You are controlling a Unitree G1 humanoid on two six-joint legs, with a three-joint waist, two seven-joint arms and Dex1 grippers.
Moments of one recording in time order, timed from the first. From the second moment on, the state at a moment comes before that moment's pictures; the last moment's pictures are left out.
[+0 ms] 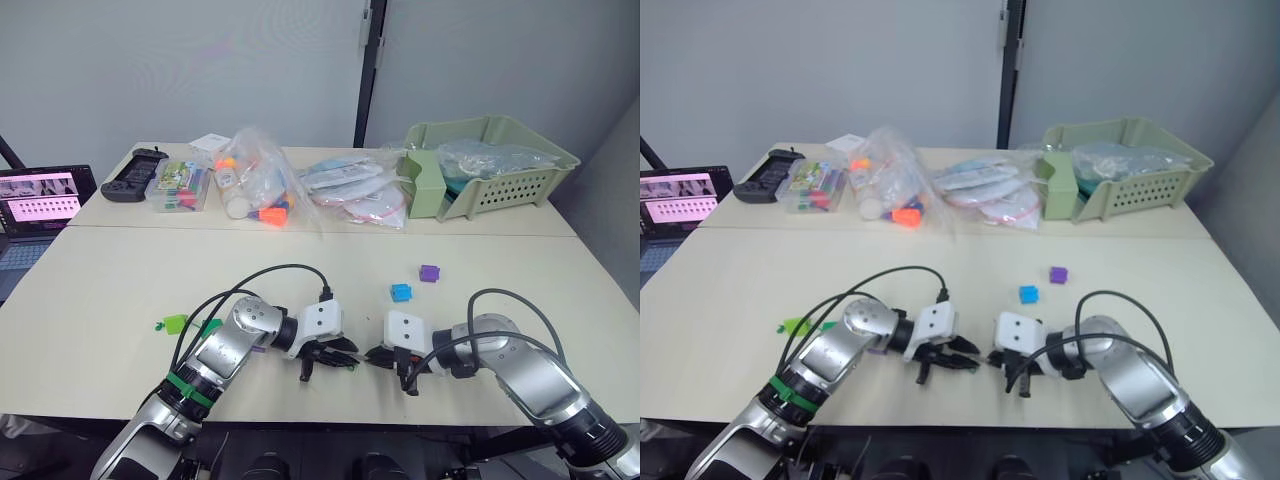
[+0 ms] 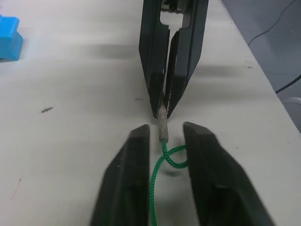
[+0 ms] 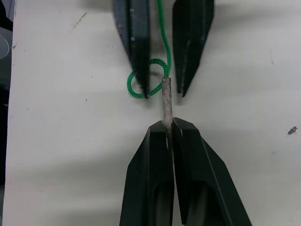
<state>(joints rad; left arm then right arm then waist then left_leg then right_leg) -0.54 0.42 -0.45 0.06 -0.12 0.30 -1.19 -0.34 -0.77 0.37 -0.35 0.13 0.54 1.04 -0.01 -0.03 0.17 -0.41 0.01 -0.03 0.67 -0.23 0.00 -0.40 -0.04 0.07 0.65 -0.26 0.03</state>
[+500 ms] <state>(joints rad) -0.55 0.40 -0.45 0.07 -0.10 0.31 -1.18 -0.34 -0.77 0.36 -0.36 0.13 0.56 1.03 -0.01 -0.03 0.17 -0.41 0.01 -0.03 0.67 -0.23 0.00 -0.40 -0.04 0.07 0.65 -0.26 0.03</state>
